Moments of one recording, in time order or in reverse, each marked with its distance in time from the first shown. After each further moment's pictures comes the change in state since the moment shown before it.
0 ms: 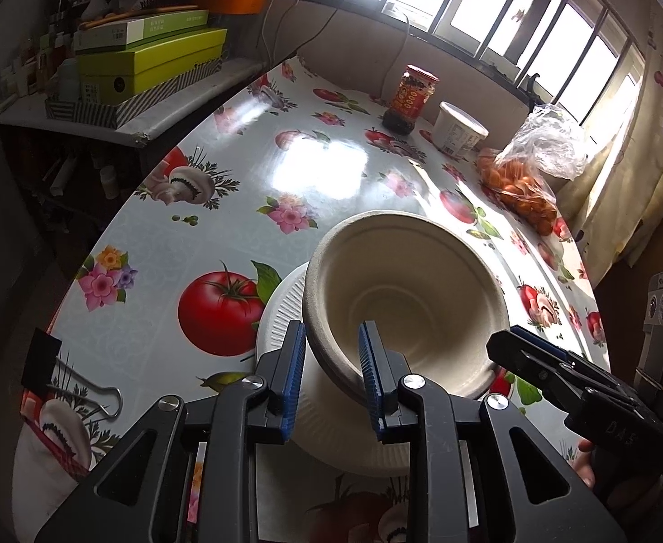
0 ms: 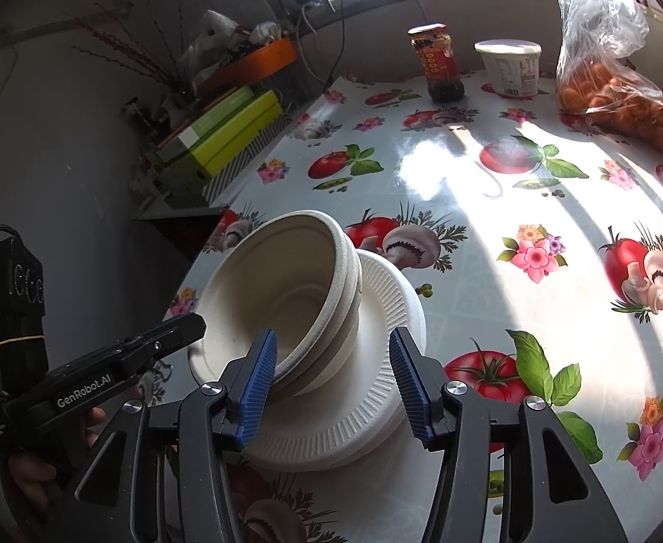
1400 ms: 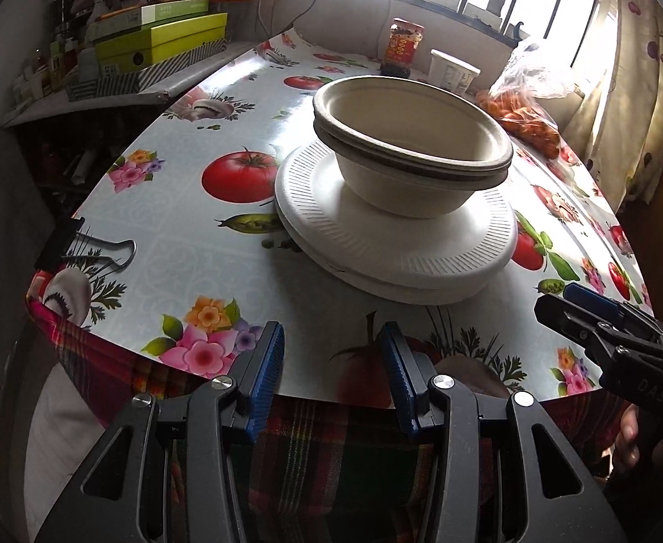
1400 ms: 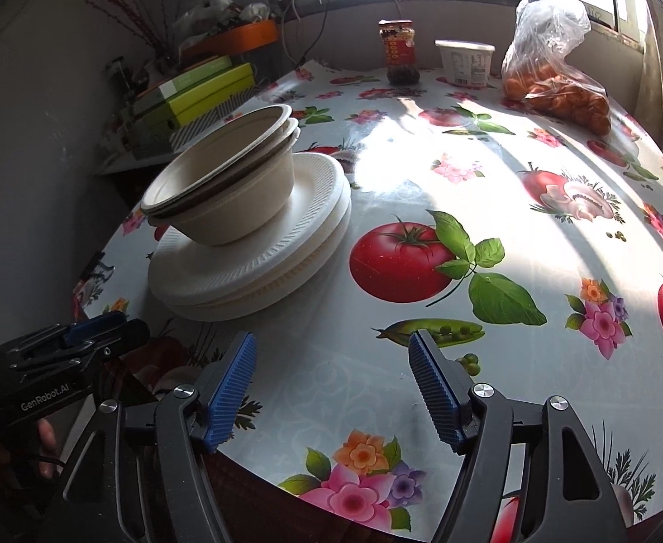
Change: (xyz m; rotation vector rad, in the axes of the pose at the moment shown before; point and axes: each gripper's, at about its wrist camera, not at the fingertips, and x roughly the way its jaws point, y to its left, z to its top) left arm -0.007 -0.004 -0.109 0.105 0.023 0.100; right arm -0.028 -0.015 -0.099 -0.101 -0.008 -0.193
